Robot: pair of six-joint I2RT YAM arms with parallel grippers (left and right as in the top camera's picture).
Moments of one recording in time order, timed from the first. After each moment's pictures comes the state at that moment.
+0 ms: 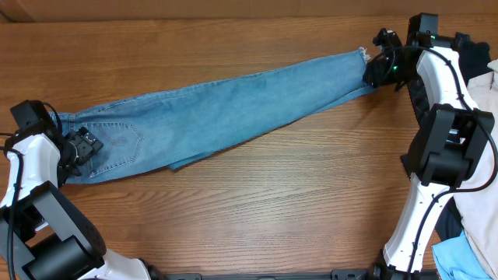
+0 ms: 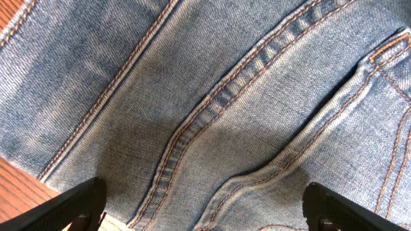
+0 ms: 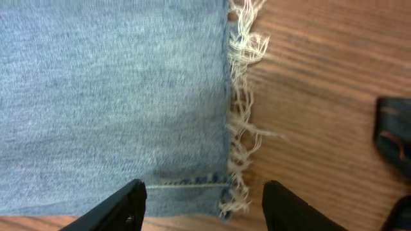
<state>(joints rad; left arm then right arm) 0.56 1.76 1.17 -0.72 -0.06 -0.31 -0.19 2.37 2.02 -0.90 -0.27 -0.45</state>
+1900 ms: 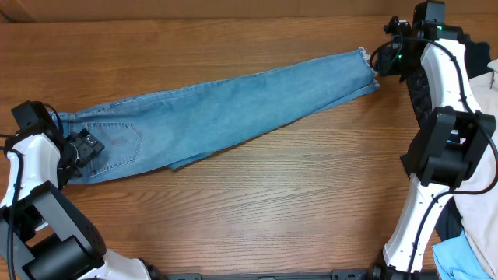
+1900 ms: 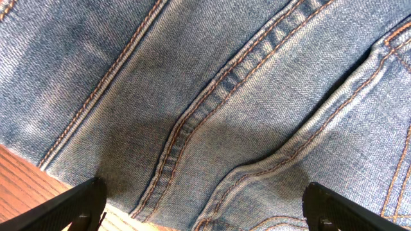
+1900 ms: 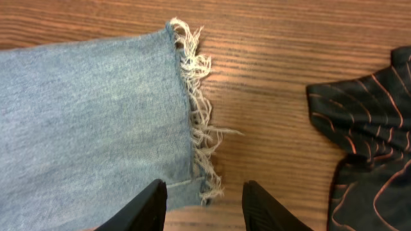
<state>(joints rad) 0.56 1.76 1.17 -0.75 -0.06 -0.31 -0.19 2.37 2.12 -0.96 -0.17 -0.26</state>
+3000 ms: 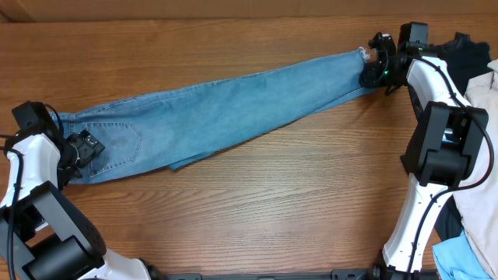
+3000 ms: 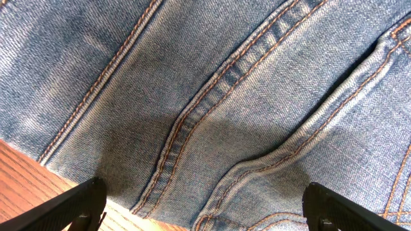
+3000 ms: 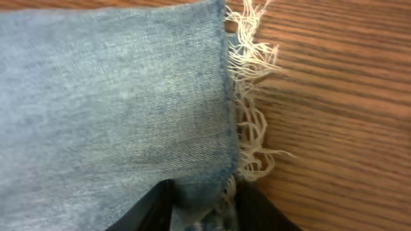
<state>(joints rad) 0.56 1.76 1.17 -0.76 -0.06 -0.31 -0.17 2.36 1.87 -0.67 -0.27 -0.32</state>
